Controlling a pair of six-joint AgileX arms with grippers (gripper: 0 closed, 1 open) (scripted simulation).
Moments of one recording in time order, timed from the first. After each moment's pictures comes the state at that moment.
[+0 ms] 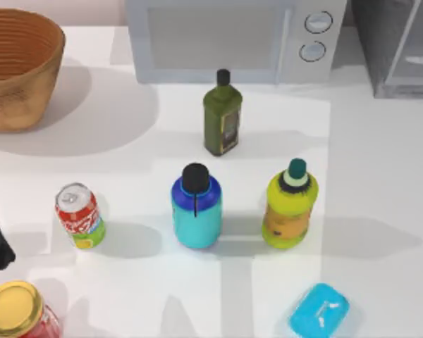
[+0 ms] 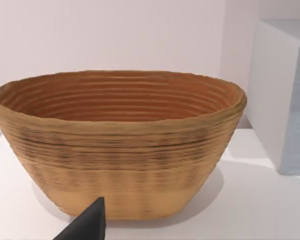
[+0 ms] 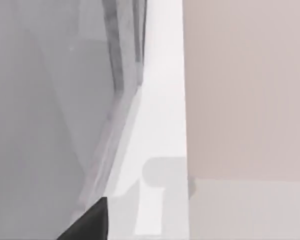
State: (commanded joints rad) left arm 0.00 0.00 0.00 0.00 0.00 0.00; right arm -0.93 1.83 1.30 -0.31 -0.76 -0.64
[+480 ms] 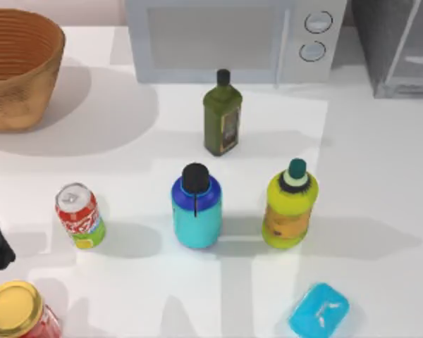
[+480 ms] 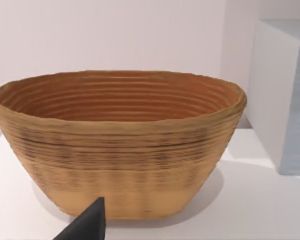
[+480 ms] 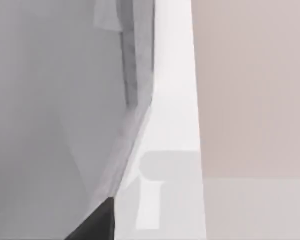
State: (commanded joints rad) left arm 0.00 0.00 0.00 0.00 0.00 0.00; right arm -0.88 1.81 1.27 -0.27 -0.70 -0.59
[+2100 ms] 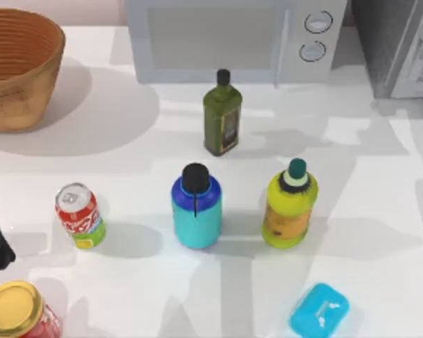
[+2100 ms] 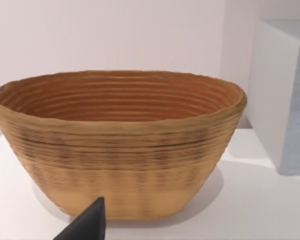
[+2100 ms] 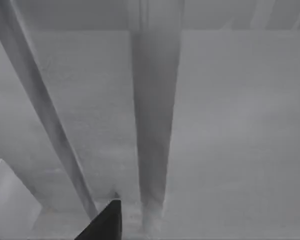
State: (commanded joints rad) left arm 0.00 0.00 0.00 0.00 0.00 0.00; right arm -0.04 1.84 1.26 0.00 -0.03 -0.01
